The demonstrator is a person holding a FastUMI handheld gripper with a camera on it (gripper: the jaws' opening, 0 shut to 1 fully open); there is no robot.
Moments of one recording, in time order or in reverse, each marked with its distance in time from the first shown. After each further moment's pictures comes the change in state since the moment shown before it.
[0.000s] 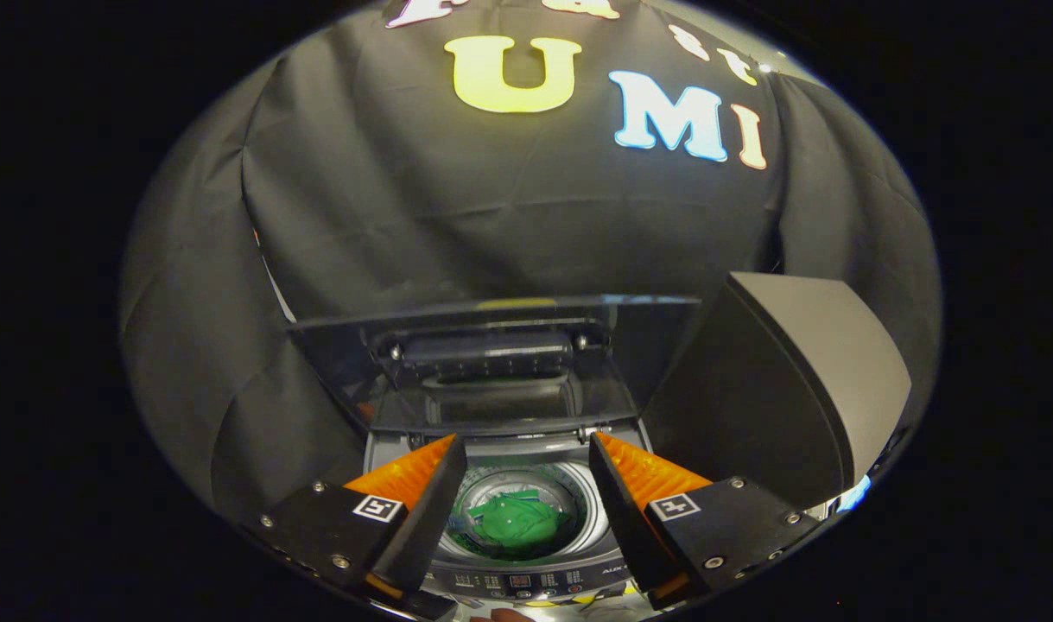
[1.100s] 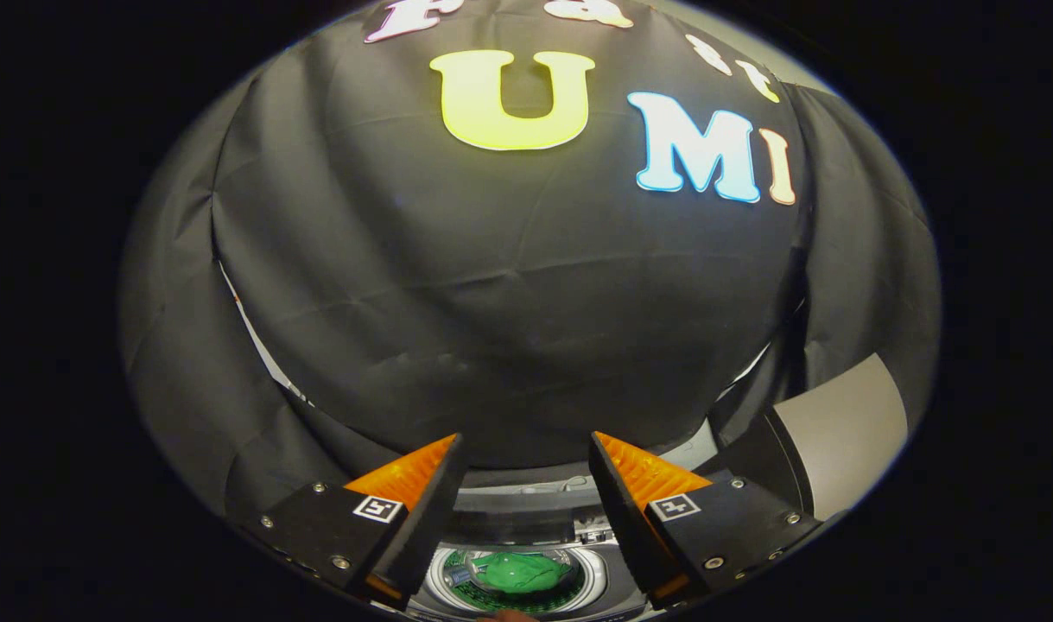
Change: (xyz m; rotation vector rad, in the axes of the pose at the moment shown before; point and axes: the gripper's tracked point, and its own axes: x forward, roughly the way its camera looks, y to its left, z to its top) arm 0.089 -0.001 0.133 -0.014 -0.059 0.032
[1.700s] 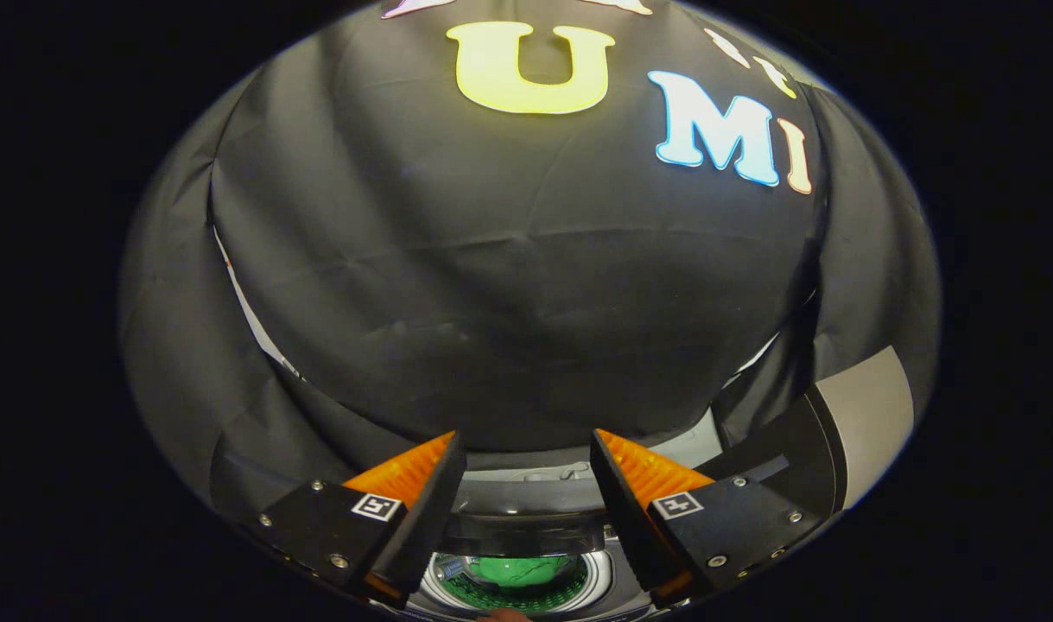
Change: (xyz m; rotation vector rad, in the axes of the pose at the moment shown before) arm 0.024 0.011 -0.037 -0.035 0.019 0.011
